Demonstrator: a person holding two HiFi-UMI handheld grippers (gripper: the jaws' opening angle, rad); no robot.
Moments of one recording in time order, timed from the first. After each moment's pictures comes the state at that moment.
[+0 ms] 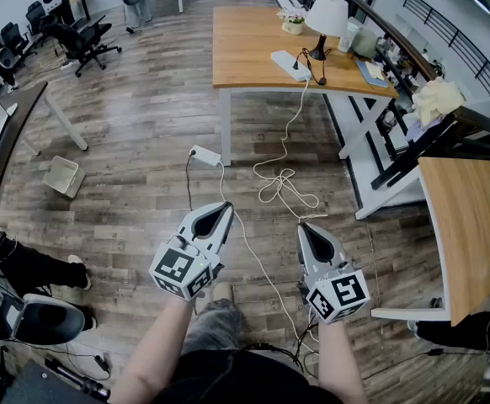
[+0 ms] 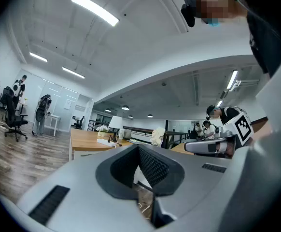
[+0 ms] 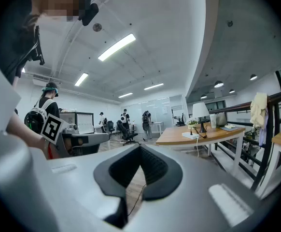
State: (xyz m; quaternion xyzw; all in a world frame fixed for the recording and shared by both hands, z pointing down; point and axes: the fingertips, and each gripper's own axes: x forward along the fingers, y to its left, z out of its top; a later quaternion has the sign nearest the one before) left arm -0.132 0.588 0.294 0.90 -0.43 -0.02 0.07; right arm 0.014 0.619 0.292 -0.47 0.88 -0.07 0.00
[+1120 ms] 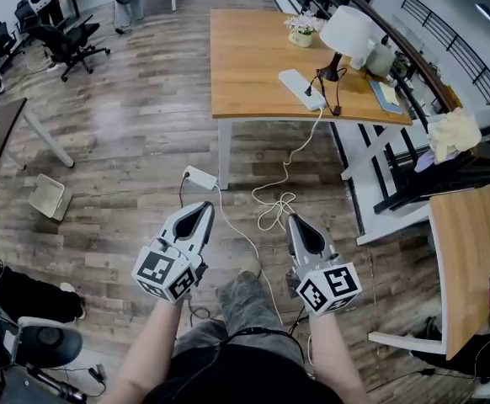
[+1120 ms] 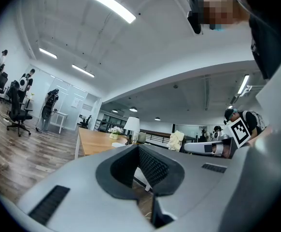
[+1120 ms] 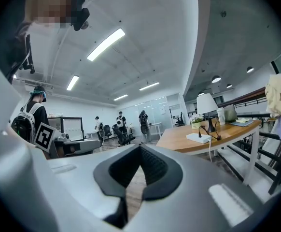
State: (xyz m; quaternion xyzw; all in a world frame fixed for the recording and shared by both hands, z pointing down) left arm -0.215 0.392 0.312 0.88 -0.46 -0.05 0.10; right arm -0.047 0.404 0.303 -0.47 0.88 -0.10 0.03
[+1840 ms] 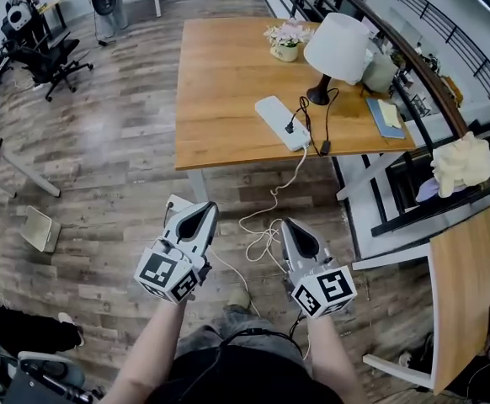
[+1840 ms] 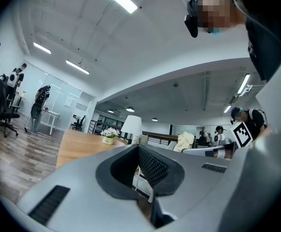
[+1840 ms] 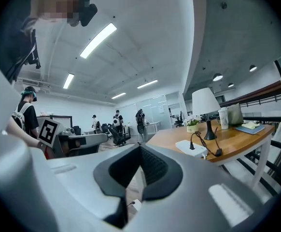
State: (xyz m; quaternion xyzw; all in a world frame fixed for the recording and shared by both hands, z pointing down) left arm -0.122 0.186 0.301 0.89 -0.44 -0.06 0.09; right arm 0.021 0.210 0.308 -0.47 0.88 -0.09 0.02
